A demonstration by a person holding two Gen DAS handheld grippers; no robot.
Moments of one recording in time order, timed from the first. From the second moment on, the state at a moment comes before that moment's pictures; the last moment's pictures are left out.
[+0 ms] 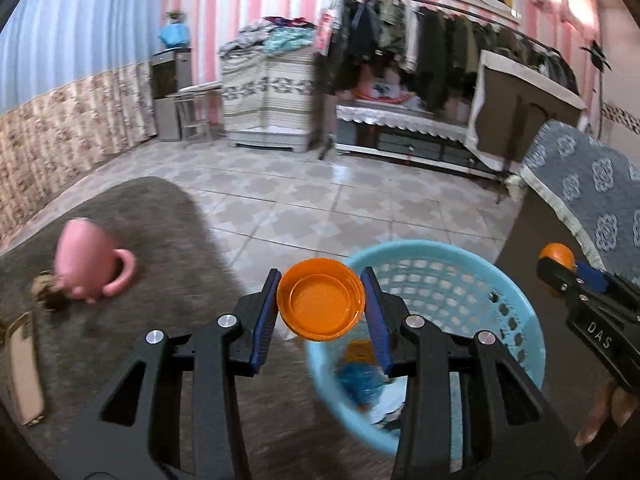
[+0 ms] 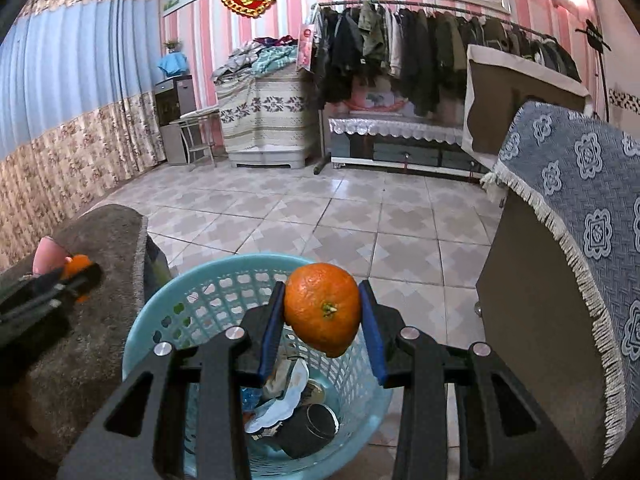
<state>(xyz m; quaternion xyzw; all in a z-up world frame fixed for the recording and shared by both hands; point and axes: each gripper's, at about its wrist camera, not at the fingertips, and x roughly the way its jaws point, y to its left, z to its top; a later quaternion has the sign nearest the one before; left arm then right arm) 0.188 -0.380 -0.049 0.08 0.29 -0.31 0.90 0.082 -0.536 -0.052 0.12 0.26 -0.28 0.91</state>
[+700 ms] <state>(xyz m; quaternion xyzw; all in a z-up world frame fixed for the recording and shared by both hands) 0.207 -0.382 -0.029 0.08 0.25 -0.27 0.93 0.089 -0.533 -0.056 0.13 0.26 -0.27 0.92</state>
